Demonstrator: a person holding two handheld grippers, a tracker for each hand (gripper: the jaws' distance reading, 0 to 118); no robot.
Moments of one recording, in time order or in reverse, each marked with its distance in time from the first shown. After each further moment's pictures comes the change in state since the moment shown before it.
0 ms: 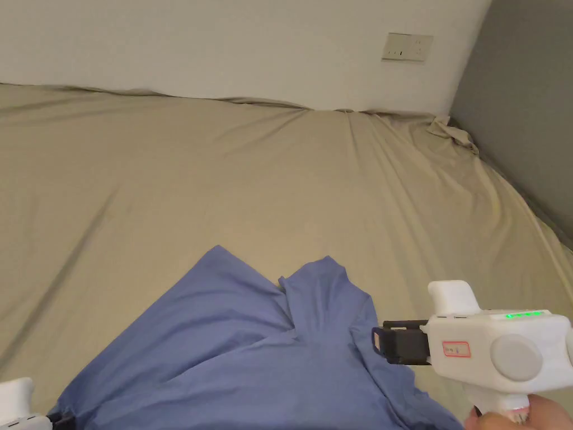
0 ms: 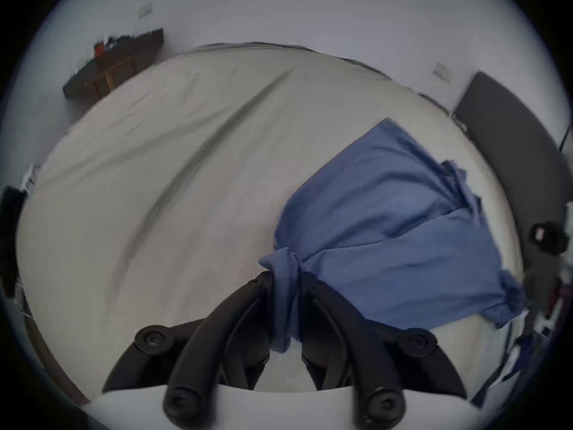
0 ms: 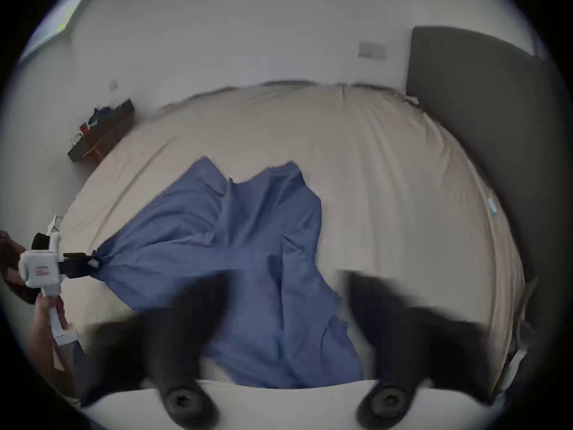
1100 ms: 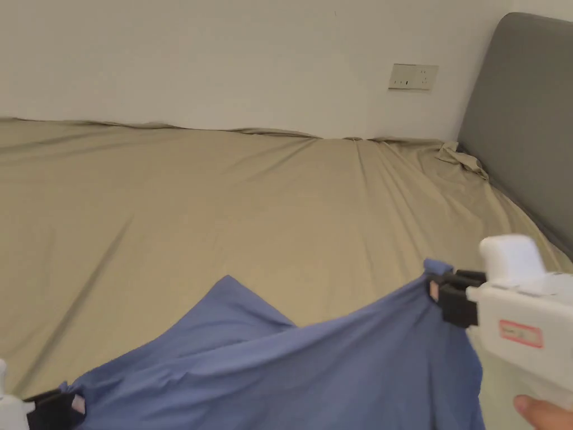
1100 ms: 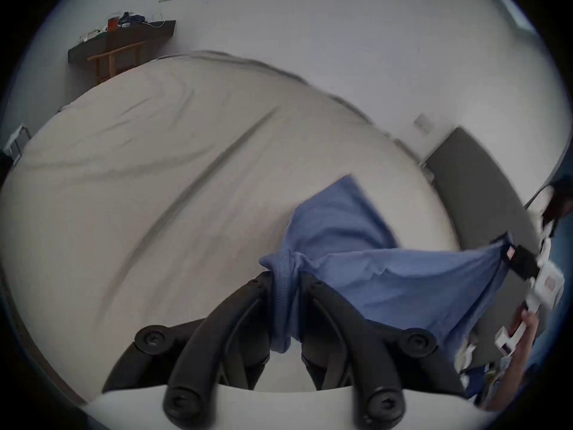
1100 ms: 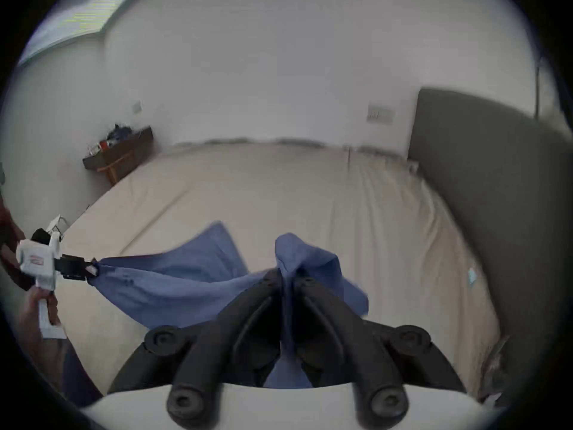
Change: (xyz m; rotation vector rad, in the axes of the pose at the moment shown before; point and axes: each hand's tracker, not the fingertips) left arm 0.016 0.052 0.075 0.139 -0.208 0.154; right arm -0.015 0.038 0.136 0.430 -0.045 0.117
